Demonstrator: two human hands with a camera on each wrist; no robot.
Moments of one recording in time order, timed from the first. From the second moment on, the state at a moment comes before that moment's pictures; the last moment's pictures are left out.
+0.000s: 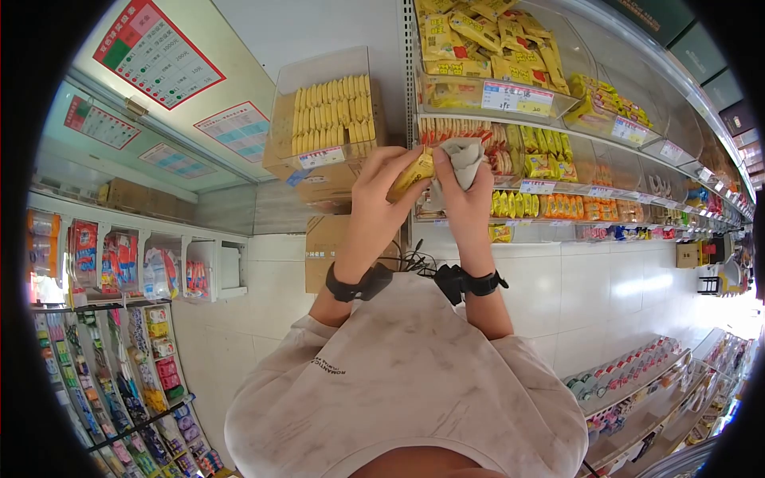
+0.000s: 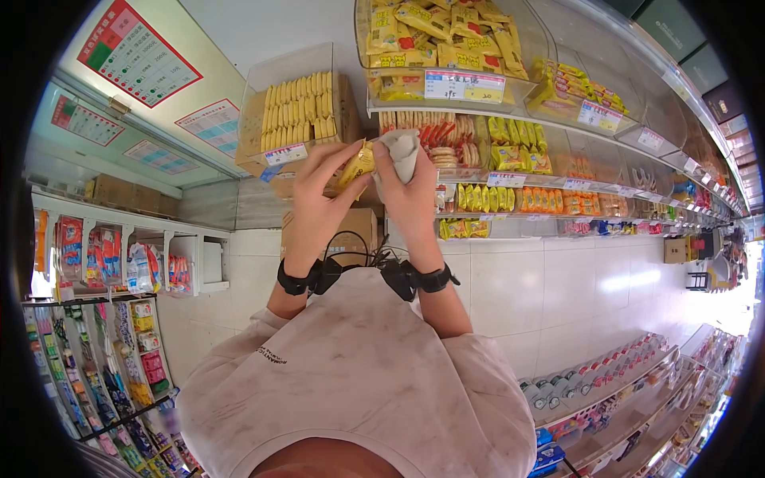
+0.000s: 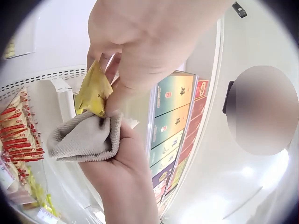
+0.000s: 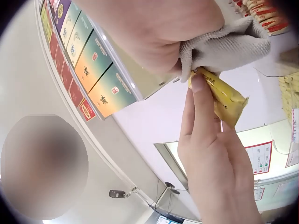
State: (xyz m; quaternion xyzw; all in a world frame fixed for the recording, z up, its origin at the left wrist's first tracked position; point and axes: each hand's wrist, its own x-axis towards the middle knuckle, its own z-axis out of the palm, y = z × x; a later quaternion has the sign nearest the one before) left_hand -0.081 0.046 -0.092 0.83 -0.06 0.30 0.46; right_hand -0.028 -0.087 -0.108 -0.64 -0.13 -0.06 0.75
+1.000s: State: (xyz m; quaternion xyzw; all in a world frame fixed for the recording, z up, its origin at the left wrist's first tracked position) left_hand -0.079 0.055 -0.101 0.83 -0.07 0.30 0.47; right_hand -0.037 -0.077 -0.094 -0.61 -0.22 0.01 0.76
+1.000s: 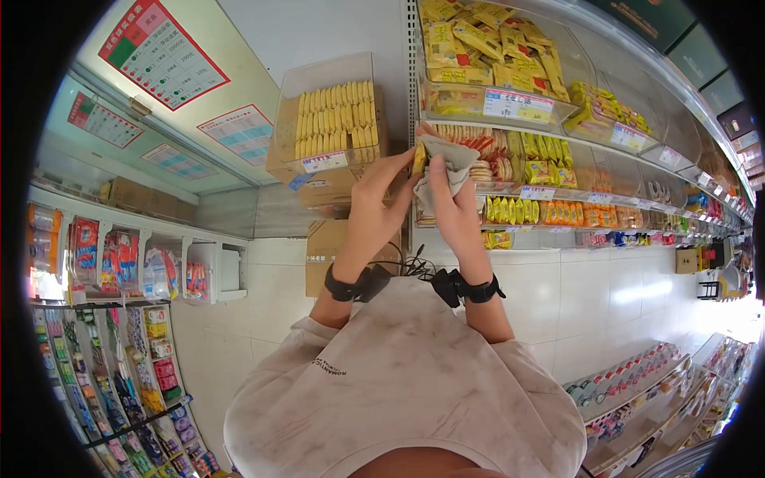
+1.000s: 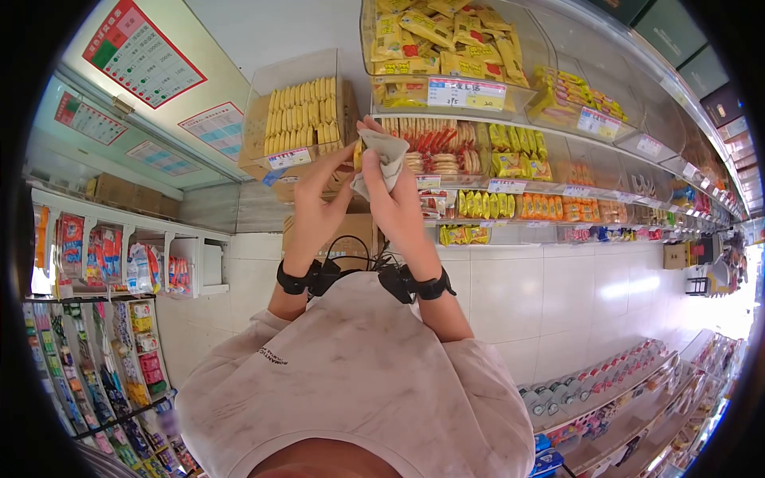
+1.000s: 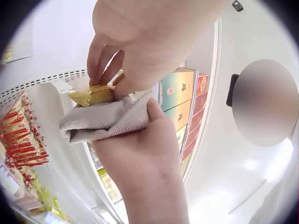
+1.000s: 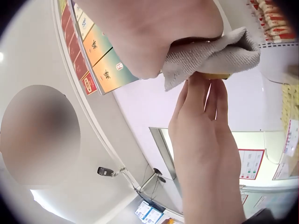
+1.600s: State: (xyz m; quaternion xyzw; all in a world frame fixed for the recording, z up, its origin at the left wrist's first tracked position) left_hand -0.077 0.057 -0.105 0.69 0.03 0.26 0.68; right_hand -0.038 -0.096 -0.123 -0.53 -0.12 0.17 0.82
